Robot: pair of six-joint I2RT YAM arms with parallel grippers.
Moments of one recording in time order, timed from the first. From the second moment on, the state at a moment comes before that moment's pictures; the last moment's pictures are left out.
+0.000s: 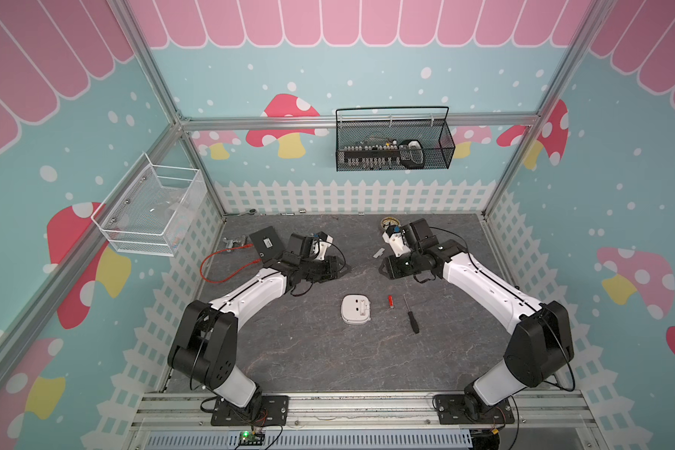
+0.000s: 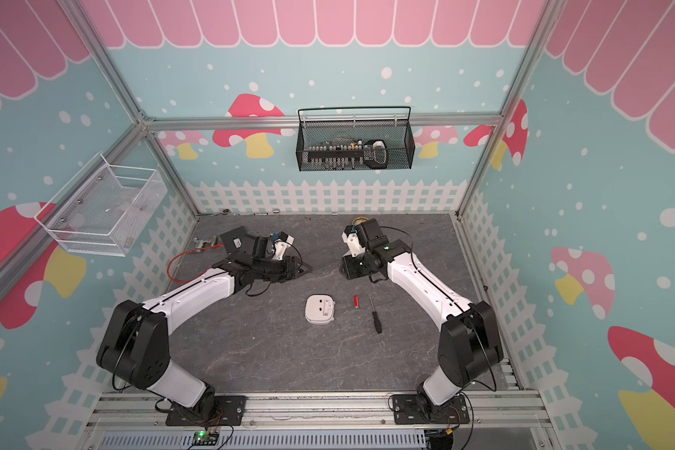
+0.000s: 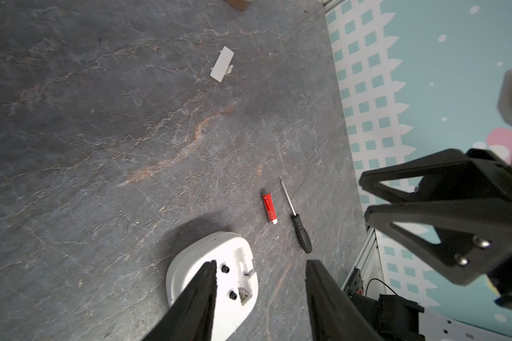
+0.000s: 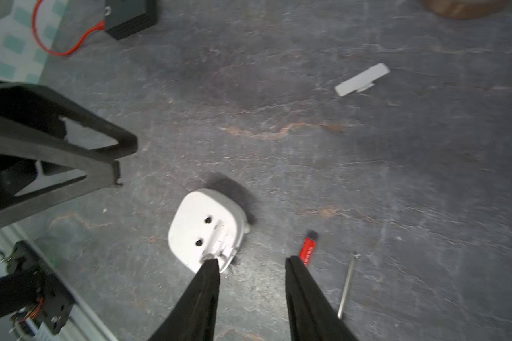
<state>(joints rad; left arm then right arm) -0.38 1.60 1.07 -0.22 0.60 -0.54 0.45 1.61 1.36 -0.74 -0.21 0.17</state>
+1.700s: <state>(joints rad) -0.13 1.37 0.90 -0.18 0.81 -0.54 0.38 2.53 2.33 -1.06 -0.01 0.84</state>
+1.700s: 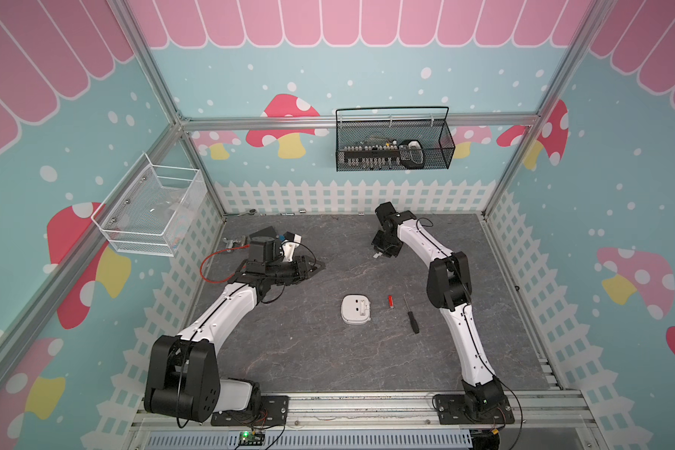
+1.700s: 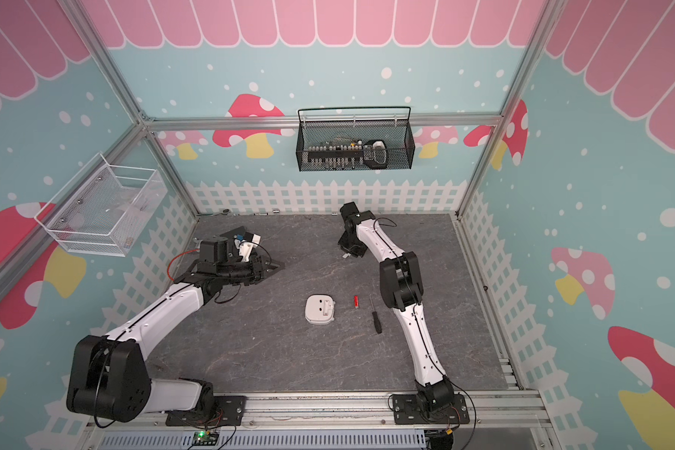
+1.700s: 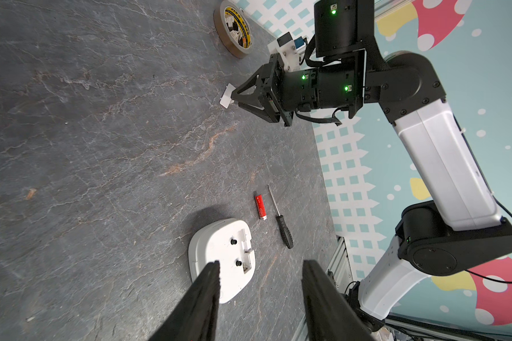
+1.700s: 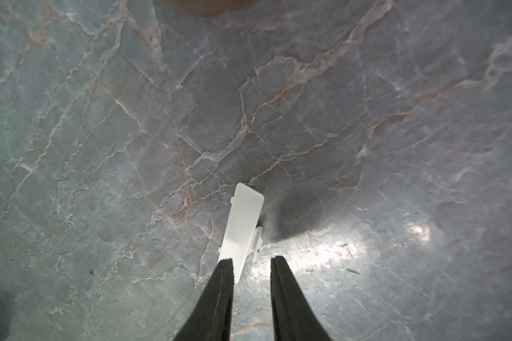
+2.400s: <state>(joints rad) -0.12 1.38 0.90 -0.17 0.83 -0.54 0.37 2.56 2.34 -1.03 -0.05 0.87</state>
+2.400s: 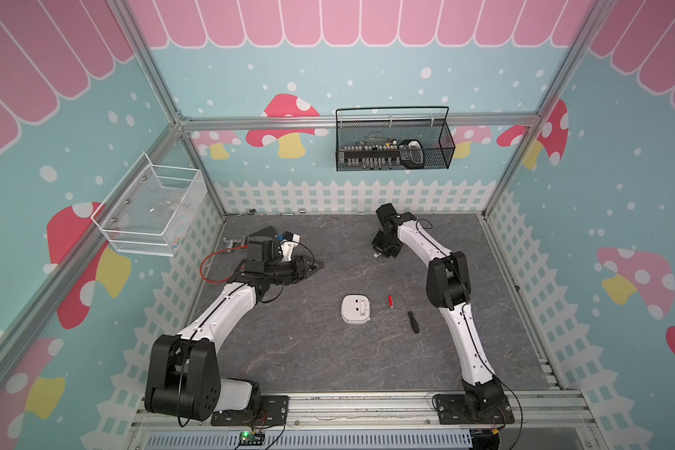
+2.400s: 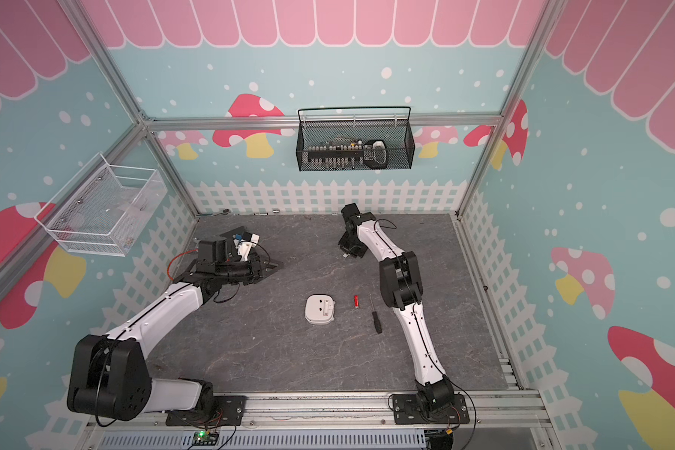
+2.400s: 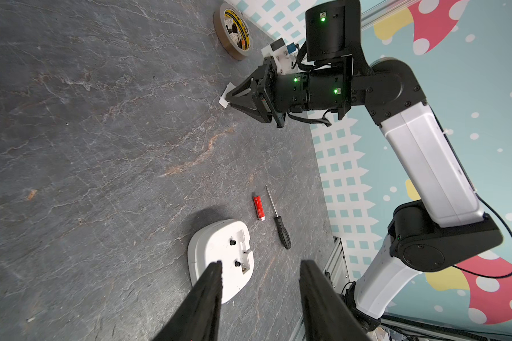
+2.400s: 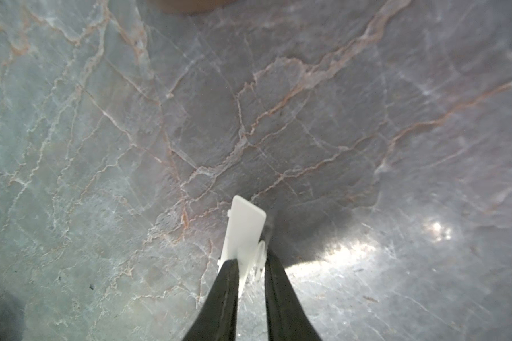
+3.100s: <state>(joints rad) -0.11 1.38 0.90 -0.17 0.84 -0.54 0.34 2.57 2.34 -0.99 -0.06 0.88</state>
